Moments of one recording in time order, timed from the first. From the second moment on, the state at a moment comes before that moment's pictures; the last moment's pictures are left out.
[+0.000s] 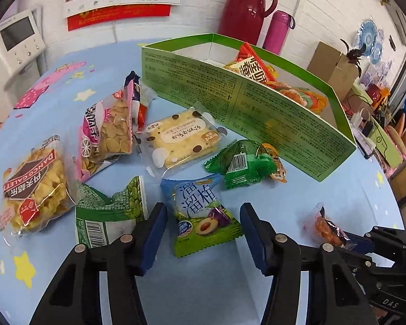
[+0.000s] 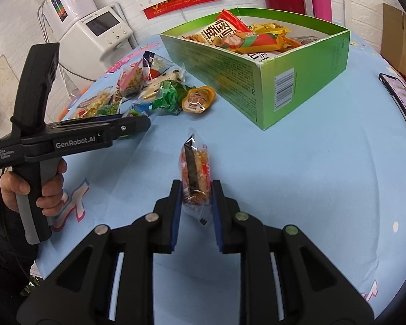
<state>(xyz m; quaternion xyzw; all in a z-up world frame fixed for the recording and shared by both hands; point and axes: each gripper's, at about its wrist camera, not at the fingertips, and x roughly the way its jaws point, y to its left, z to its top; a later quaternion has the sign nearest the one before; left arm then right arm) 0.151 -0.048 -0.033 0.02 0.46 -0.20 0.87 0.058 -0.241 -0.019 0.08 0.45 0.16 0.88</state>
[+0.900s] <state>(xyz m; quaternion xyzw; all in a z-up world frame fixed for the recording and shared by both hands) 0.180 -0.093 0.083 0.01 0.32 -0.18 0.93 0.114 -0.282 0.077 0.11 0.33 0.13 0.93</state>
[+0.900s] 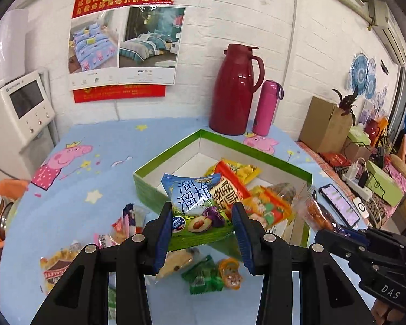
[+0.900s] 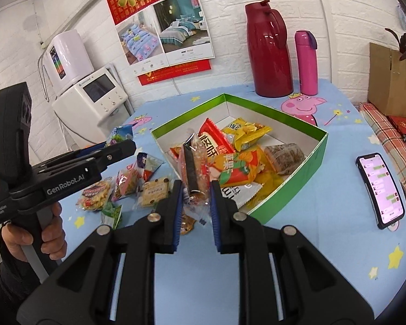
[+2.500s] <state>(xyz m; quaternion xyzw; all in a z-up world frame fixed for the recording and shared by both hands) 0.161 -0.052 0.082 -0.01 0.33 -0.15 0.93 0.105 -0.265 0.072 0.10 0.33 0.17 0.92</state>
